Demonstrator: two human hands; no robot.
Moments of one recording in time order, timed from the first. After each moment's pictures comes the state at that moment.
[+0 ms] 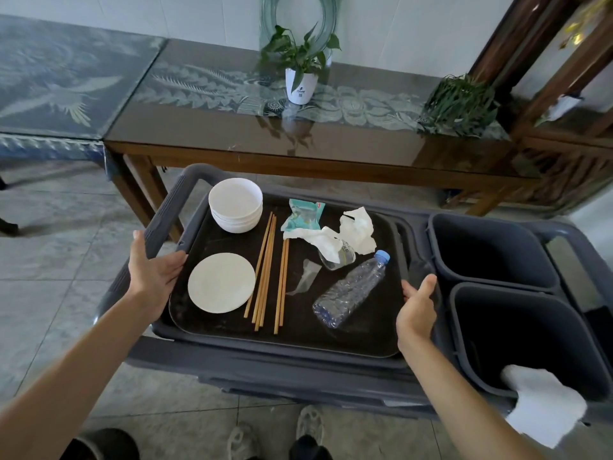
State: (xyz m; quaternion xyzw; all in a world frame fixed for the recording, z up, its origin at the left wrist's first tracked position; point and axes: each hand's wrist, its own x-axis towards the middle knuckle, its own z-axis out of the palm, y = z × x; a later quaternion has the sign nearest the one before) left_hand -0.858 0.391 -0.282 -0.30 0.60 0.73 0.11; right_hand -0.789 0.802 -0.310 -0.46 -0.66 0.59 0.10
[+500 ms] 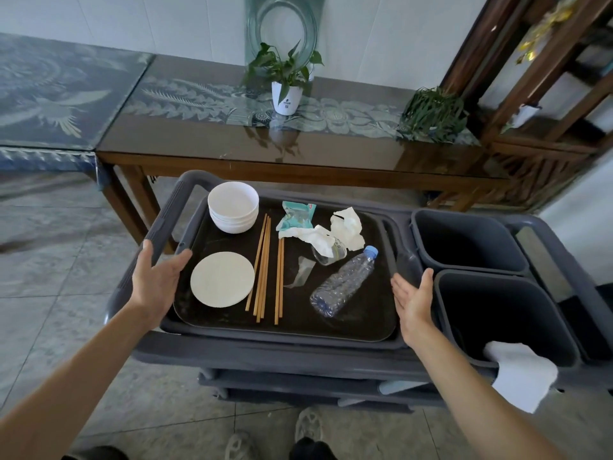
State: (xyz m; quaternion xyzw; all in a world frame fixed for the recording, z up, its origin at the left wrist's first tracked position) left_hand -0.834 0.379 -0.291 -0.18 0.57 0.79 0.16; right_hand -0.761 0.810 -0.291 -0.40 -0.59 0.70 0.03
